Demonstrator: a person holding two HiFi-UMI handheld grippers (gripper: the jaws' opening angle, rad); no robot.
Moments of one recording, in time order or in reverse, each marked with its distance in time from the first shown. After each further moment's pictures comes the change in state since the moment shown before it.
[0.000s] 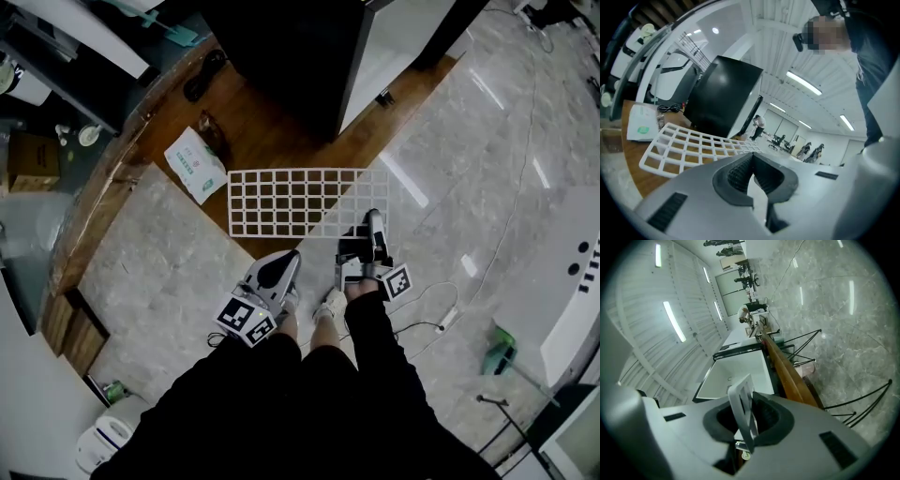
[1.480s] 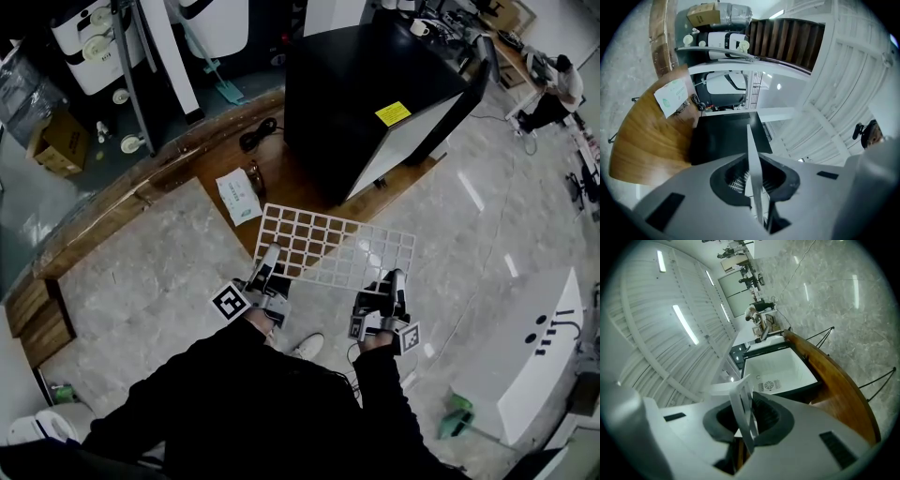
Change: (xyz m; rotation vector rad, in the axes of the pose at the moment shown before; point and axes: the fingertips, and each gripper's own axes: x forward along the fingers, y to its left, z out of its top) left arm -0.112 0.005 0.158 -0.864 -0.659 -0.078; right arm -0.049 0.234 -0.019 0.033 0.007 0.119
